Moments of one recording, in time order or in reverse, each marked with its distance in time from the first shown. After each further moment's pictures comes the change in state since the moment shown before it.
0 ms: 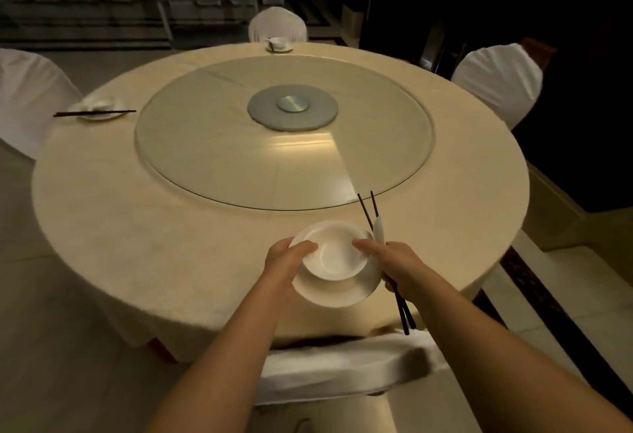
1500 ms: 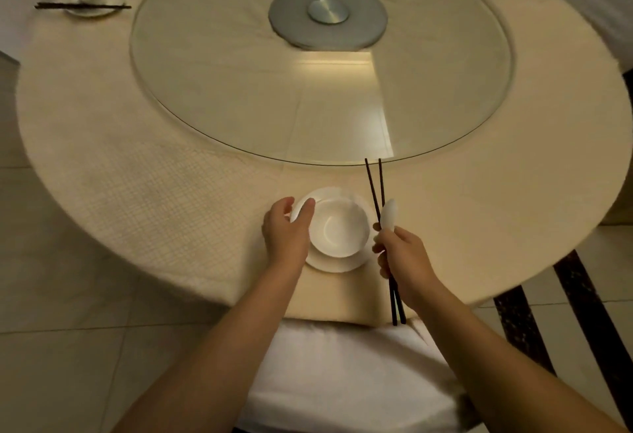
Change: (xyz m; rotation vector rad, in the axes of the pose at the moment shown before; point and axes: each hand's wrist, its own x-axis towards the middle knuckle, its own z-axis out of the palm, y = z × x) left_hand 0.068 -0.035 0.007 0.247 0.462 0.145; right_hand 0.079 0.039 0.028 0.107 -0.079 -0.076
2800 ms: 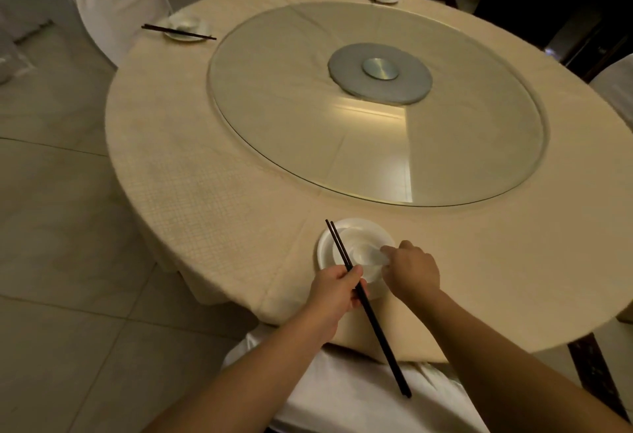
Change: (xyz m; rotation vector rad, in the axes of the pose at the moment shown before) left_hand -0.068 -0.002 -0.006 -0.465 -0.397 -0.366; right_hand 0.031 -0.020 0.022 -1.608 0.042 -0.582
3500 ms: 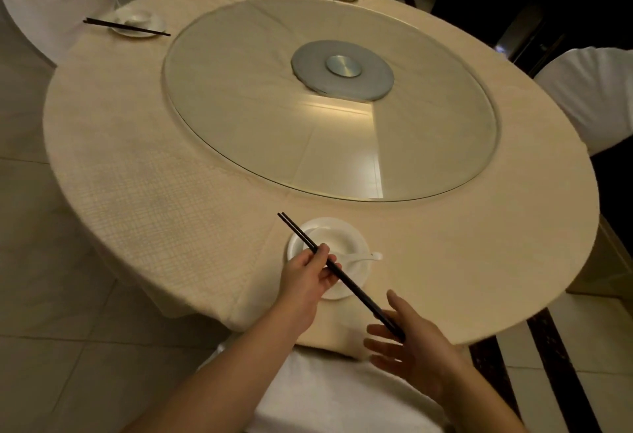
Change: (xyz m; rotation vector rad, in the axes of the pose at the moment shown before) left_hand 0.015 0.011 0.007 -0.291 -0.034 0.058; right_hand -0.116 0.013 -0.031 1.683 -0.510 0.872
